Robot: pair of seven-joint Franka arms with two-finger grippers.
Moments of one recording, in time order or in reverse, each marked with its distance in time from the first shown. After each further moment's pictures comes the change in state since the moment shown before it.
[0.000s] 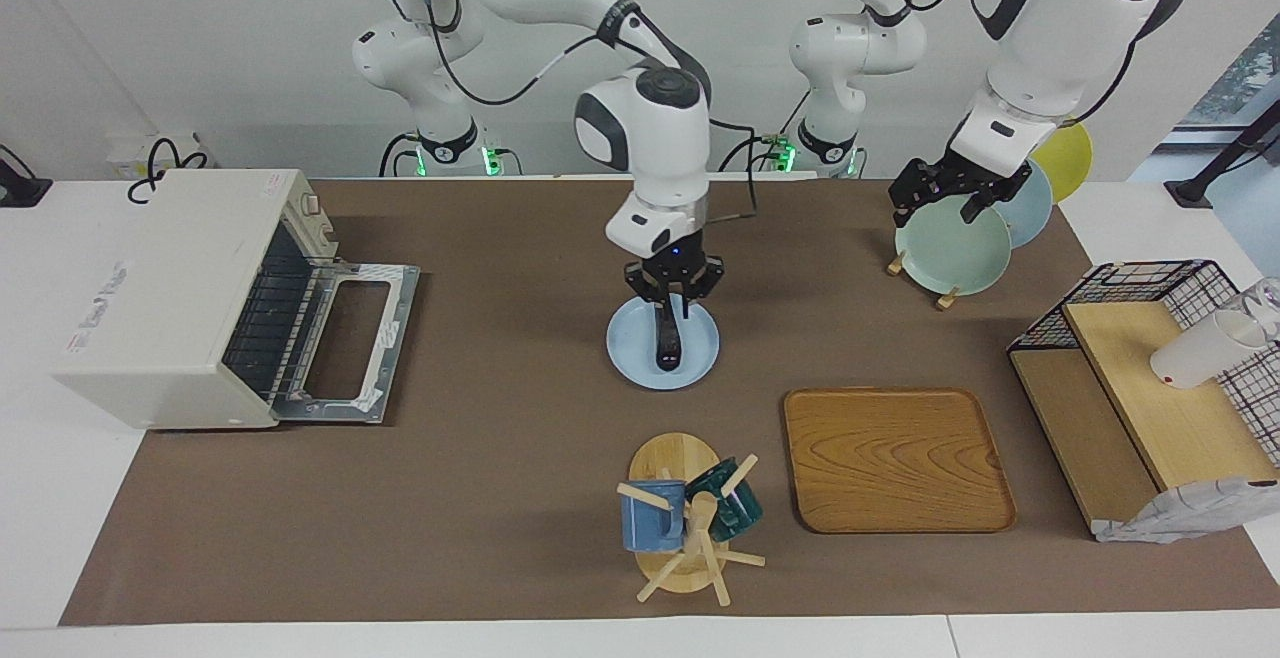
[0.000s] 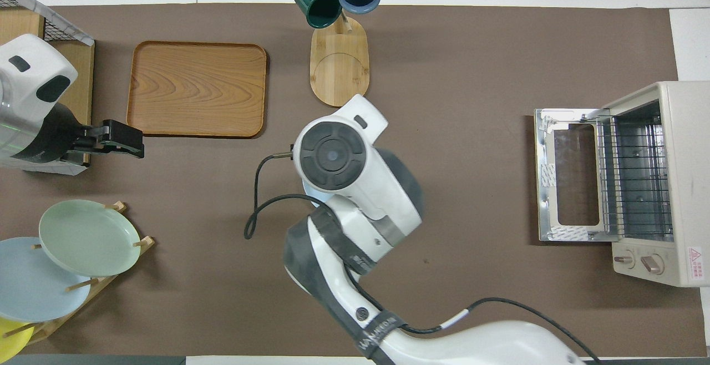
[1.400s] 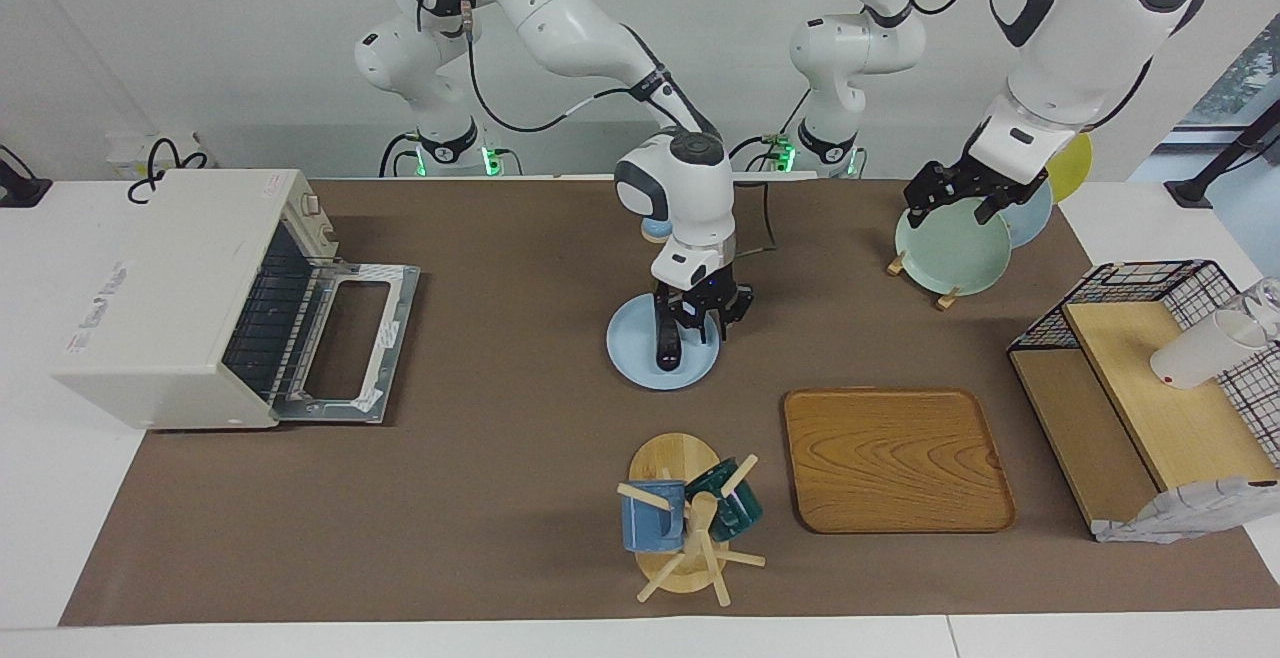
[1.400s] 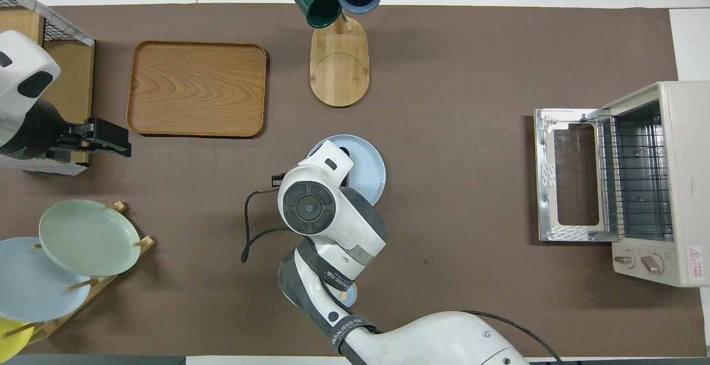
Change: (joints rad) left arm 0.034 0.022 -0.001 0.043 0.006 -0.041 0.034; right arm 0.070 0.056 0.006 -0.220 0.000 0.341 0.040
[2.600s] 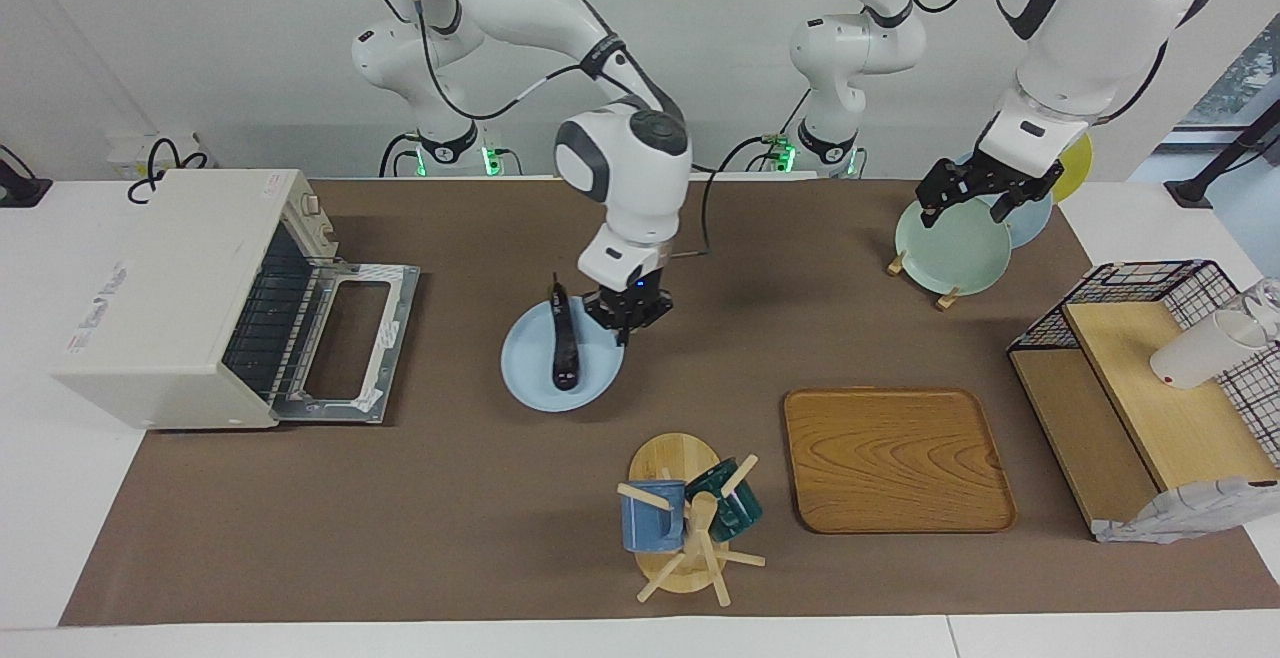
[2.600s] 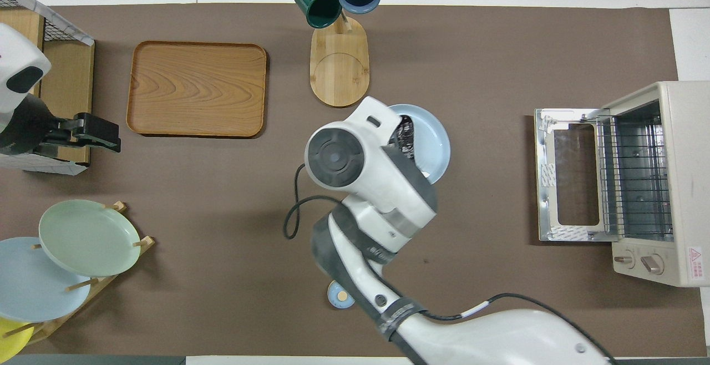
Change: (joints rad) left arm -0.001 0.005 0.002 0.022 0.036 0.000 0.005; right arm -0.224 -0.173 -0.023 0.080 -0.178 -0.473 -0.254
